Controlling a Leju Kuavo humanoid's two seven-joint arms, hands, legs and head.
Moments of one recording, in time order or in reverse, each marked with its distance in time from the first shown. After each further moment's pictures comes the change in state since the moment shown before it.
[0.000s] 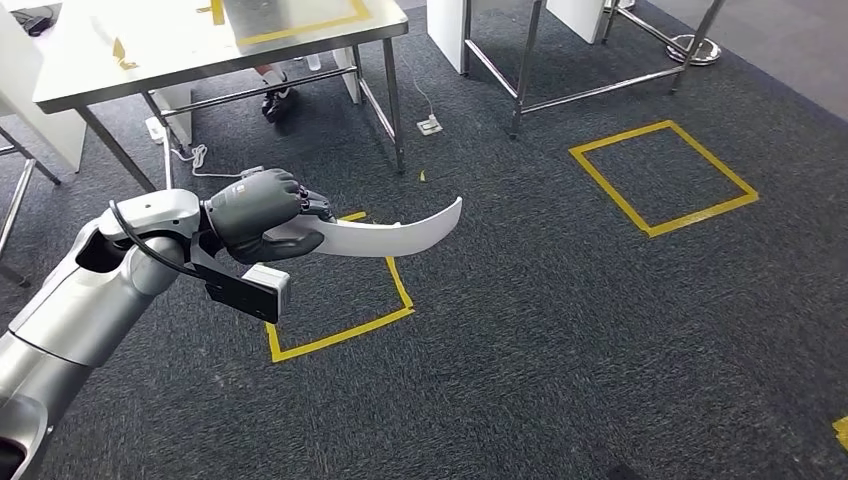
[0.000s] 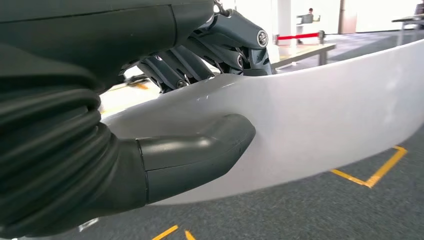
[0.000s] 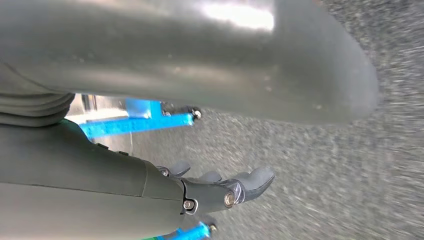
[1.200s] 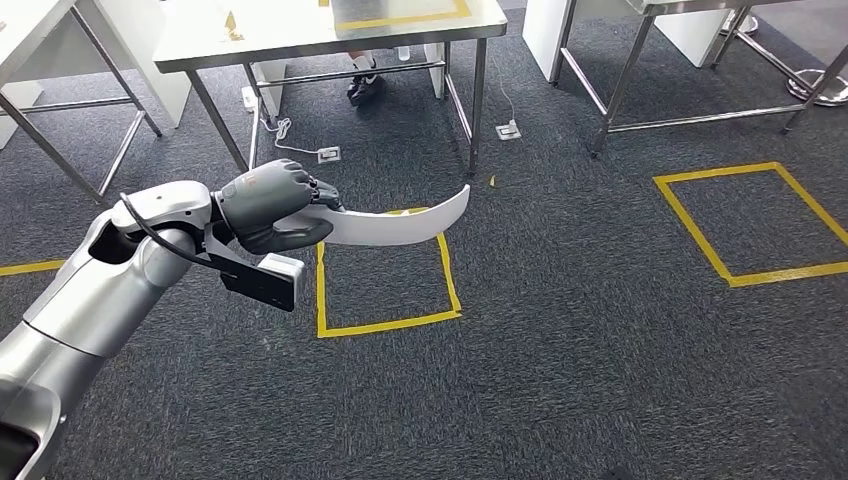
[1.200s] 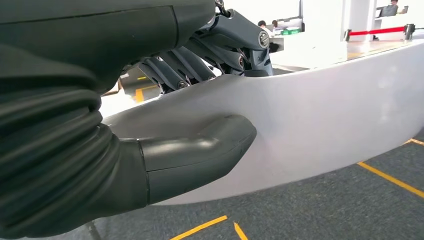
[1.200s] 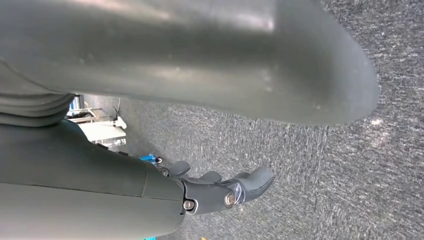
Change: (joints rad) left arm 0.002 -0.011 0.018 0.006 -0.025 0.005 0.042; right arm -0.001 0.027 0.000 0.004 0.002 -0.030 -0.001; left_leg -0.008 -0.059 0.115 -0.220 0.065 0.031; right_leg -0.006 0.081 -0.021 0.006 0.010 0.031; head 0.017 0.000
